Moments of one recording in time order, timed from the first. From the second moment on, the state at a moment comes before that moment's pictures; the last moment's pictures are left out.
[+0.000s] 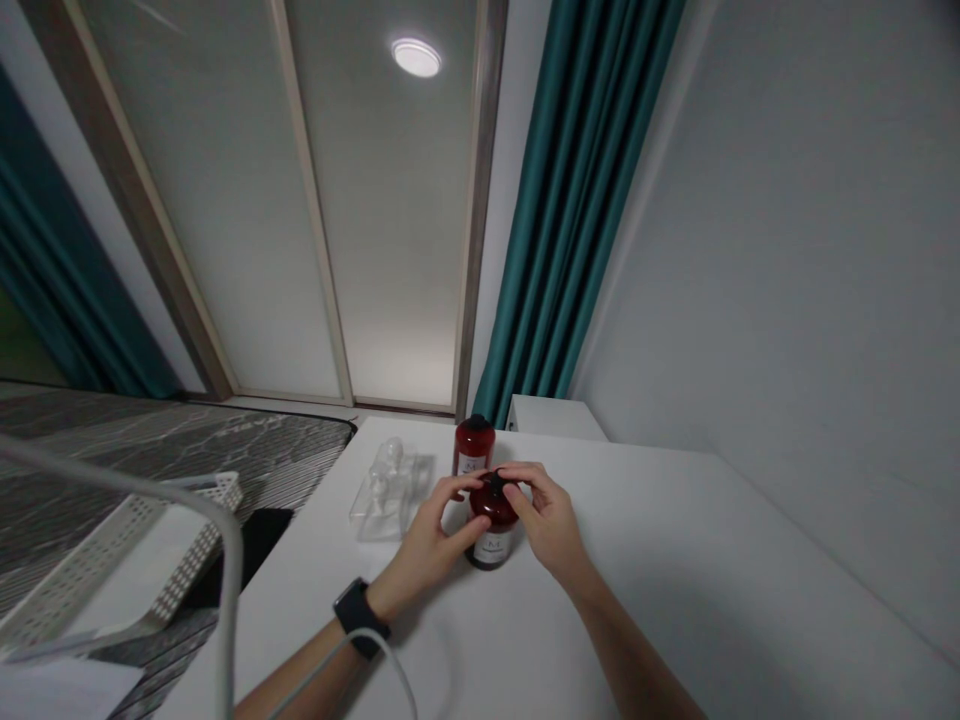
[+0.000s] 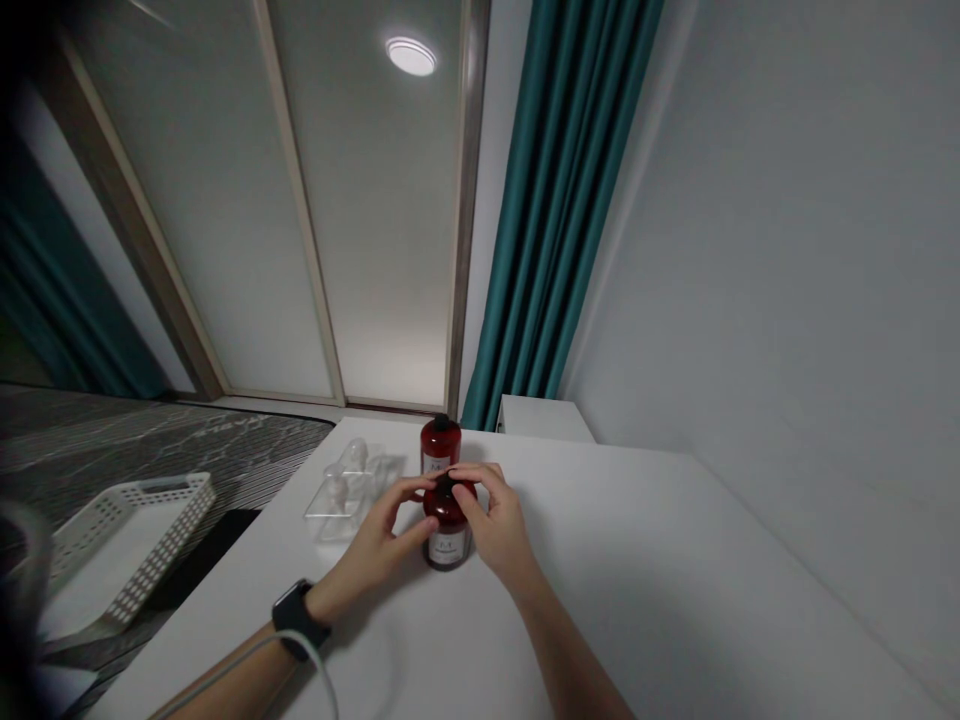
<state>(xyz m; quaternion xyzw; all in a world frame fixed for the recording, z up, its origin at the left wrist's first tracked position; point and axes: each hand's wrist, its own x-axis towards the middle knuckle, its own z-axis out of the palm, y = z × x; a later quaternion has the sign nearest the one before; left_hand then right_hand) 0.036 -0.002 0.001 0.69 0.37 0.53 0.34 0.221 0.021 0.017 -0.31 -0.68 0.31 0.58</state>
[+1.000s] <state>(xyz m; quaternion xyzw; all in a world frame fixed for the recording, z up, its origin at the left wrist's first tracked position) 0.038 -0.006 0.007 0.69 0.38 0.51 0.34 0.219 0.010 0.010 -0.31 -0.65 0.34 0.60</state>
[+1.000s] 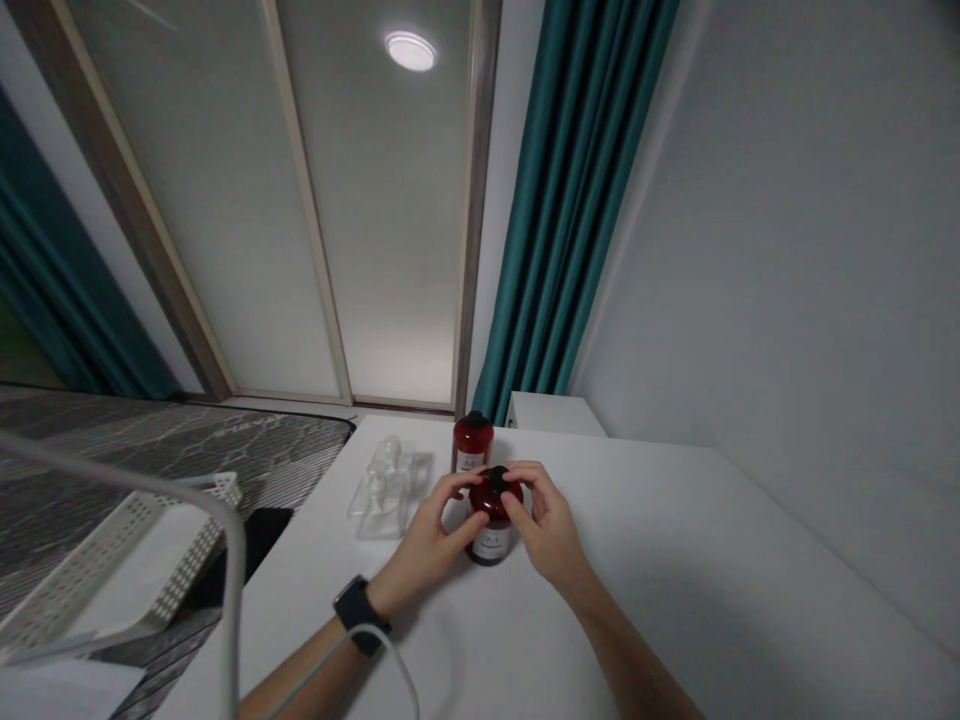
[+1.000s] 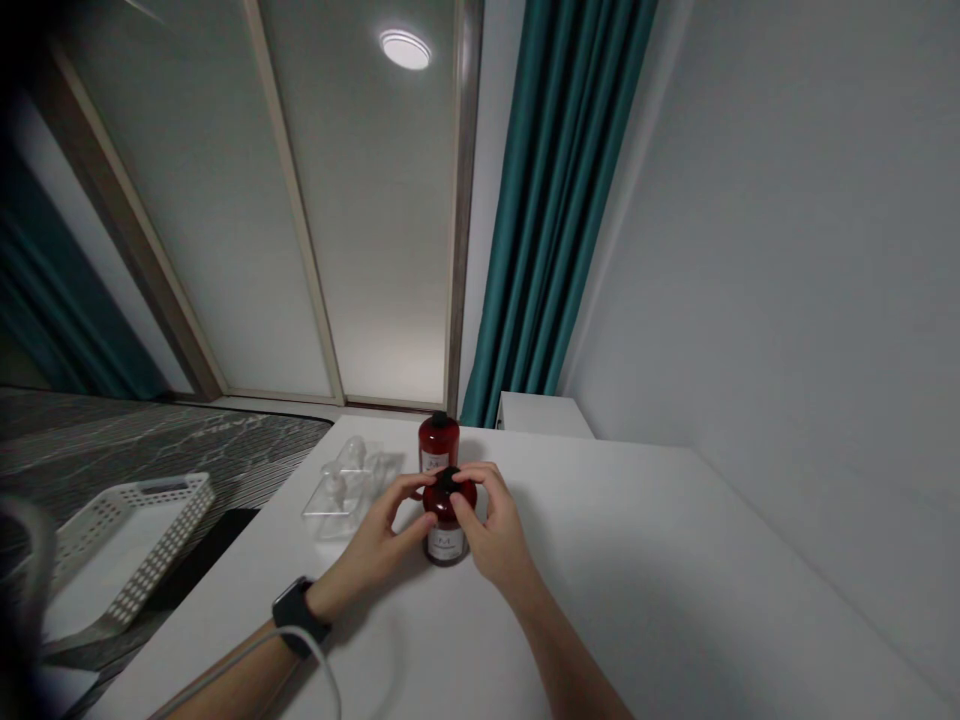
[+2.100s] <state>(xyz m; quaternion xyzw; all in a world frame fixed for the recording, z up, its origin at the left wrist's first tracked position) 0.038 -0.006 0.005 0.69 0.38 0.52 0.34 0.218 0.006 0.008 -0.34 -0.62 0.39 0.59</state>
